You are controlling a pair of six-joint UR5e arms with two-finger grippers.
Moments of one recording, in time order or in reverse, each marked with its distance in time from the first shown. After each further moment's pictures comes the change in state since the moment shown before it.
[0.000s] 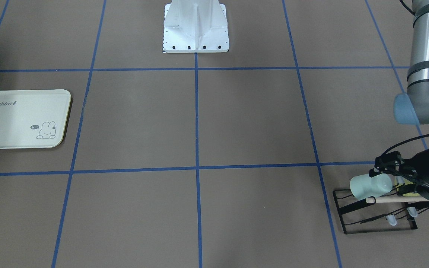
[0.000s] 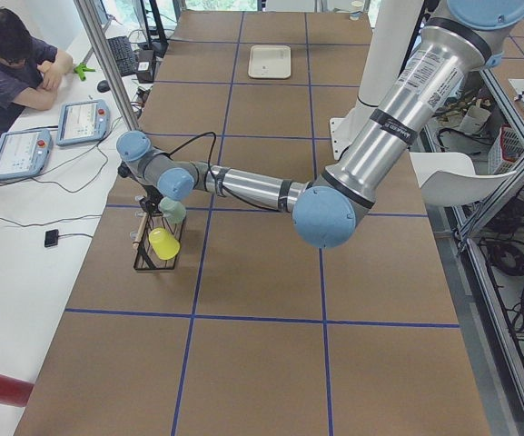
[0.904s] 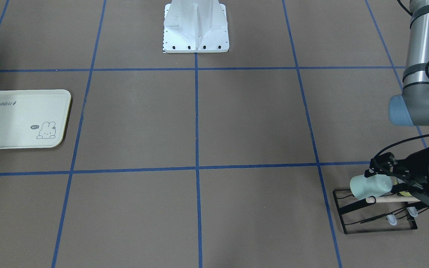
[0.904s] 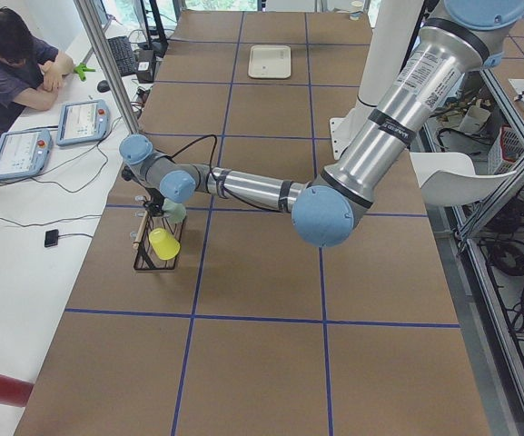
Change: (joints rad) left arm 0.017 0.001 0.015 -0.007 0.003 0.001; right arm 0.000 0.000 0.000 0.000 0.000 0.000
